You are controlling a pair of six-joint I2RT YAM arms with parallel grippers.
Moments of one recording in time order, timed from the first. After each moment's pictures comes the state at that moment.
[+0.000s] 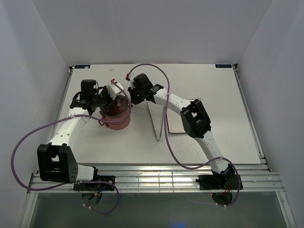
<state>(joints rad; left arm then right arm) -0.10 1.36 1.04 -0.38 0.54 0.76 0.76 2.40 2.06 -0.36 -0.18 0.12</state>
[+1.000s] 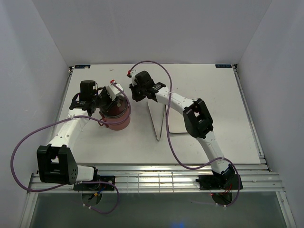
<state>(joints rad) -0.09 1.34 1.02 -0.37 0.55 0.77 0.76 2.37 2.04 -0.35 -0.14 0.10</state>
